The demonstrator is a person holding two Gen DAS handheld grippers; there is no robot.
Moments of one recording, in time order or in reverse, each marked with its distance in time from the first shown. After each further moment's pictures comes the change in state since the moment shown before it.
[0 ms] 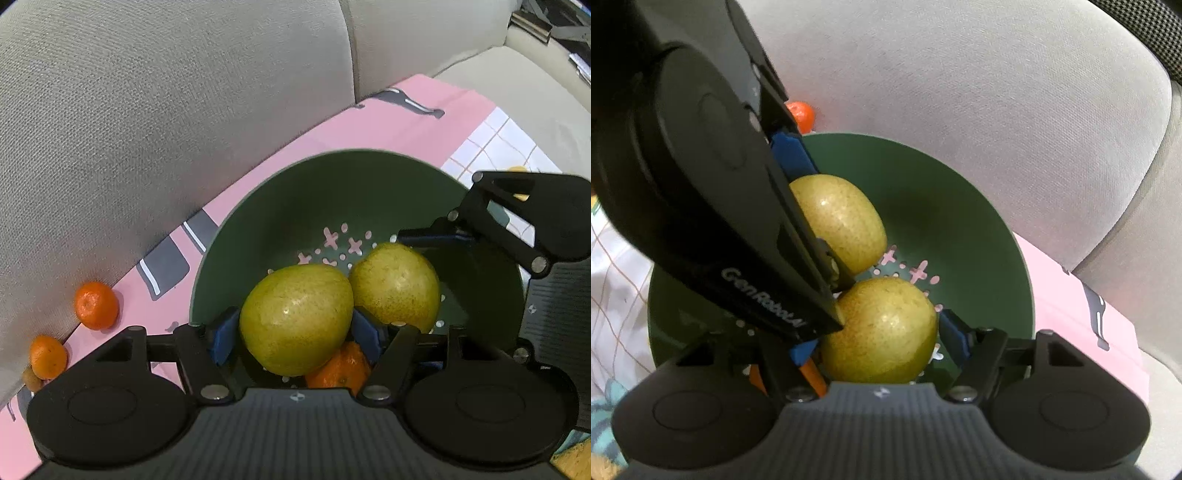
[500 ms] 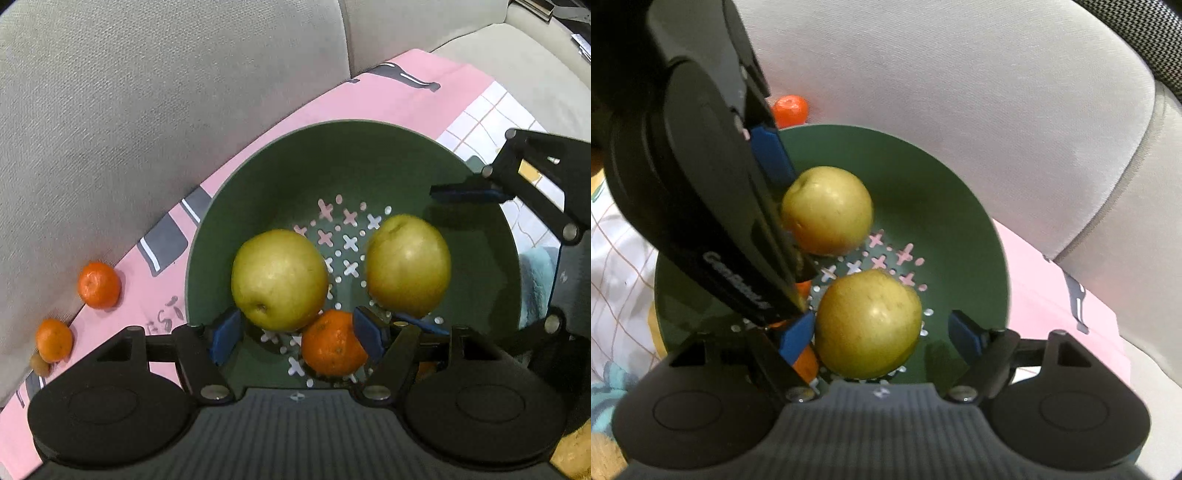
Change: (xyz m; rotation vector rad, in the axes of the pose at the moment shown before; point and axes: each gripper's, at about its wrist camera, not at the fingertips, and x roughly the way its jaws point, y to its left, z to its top) left arm -0.004 -0.005 -0.004 0.015 0.071 0.014; right arm -0.008 0.022 0.016 -0.004 0.021 -0.046
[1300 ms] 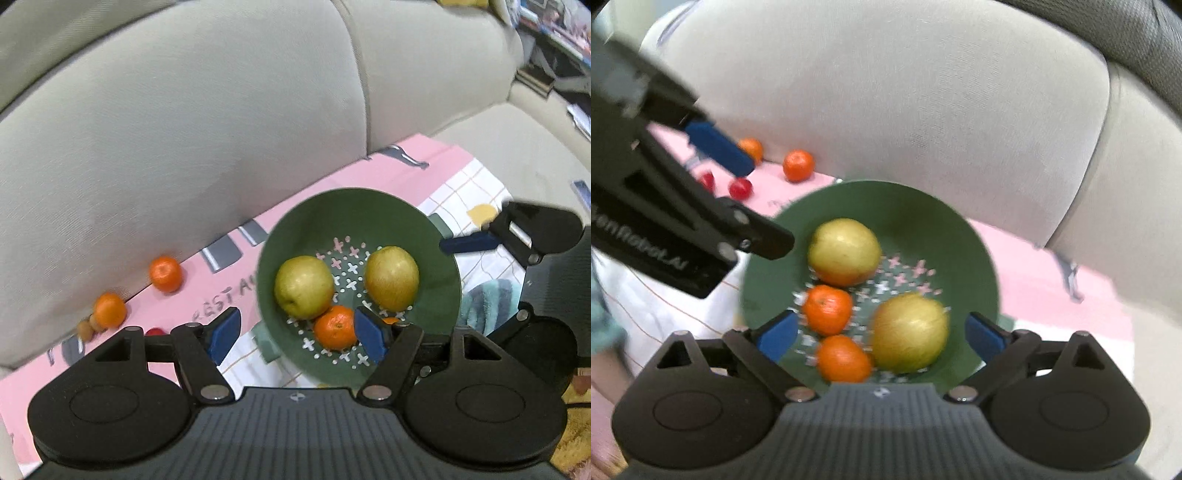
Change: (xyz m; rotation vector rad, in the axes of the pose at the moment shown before) left arm -0.109 0.017 -0.052 -0.142 -0.222 0.019; right arm -0.029 0.003 0.001 0.235 -0.038 0.078
